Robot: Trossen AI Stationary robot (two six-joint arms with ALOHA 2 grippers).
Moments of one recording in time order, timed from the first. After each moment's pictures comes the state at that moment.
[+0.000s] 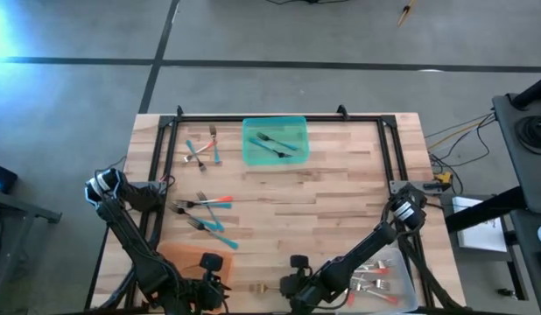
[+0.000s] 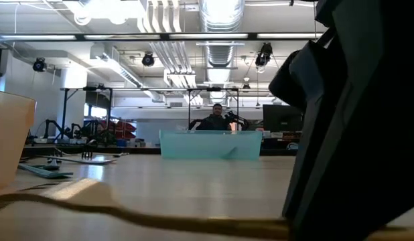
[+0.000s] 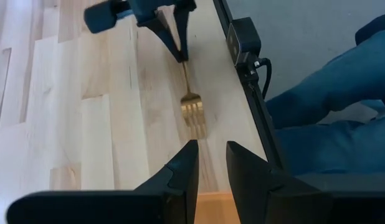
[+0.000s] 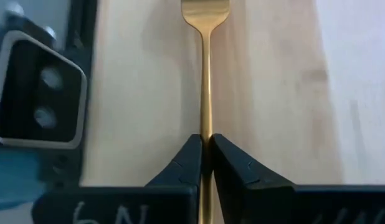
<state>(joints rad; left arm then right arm) -0.96 1.74 1.37 -0.64 -0.53 -0.58 0.68 2.20 1.54 -0.37 0.26 0.63</state>
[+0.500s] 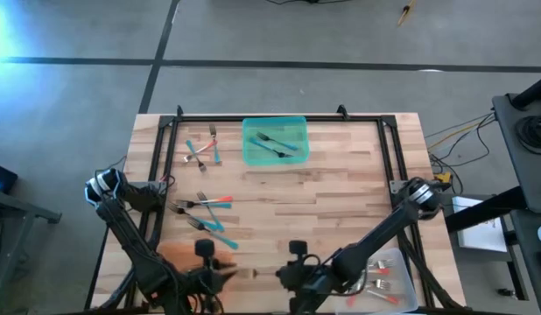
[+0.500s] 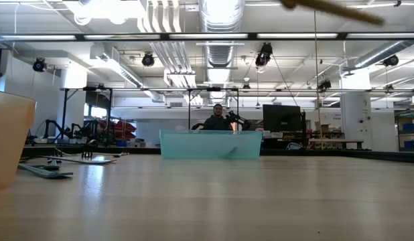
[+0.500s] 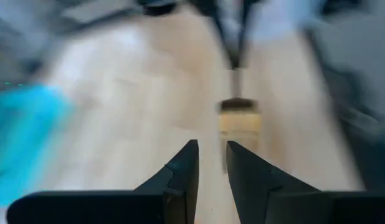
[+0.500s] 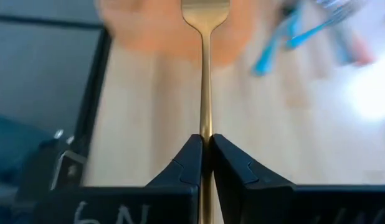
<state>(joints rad) -0.97 1.74 1.37 -0.73 -0.93 -0.67 0.66 2.00 1.58 -0.43 0.48 0.45</state>
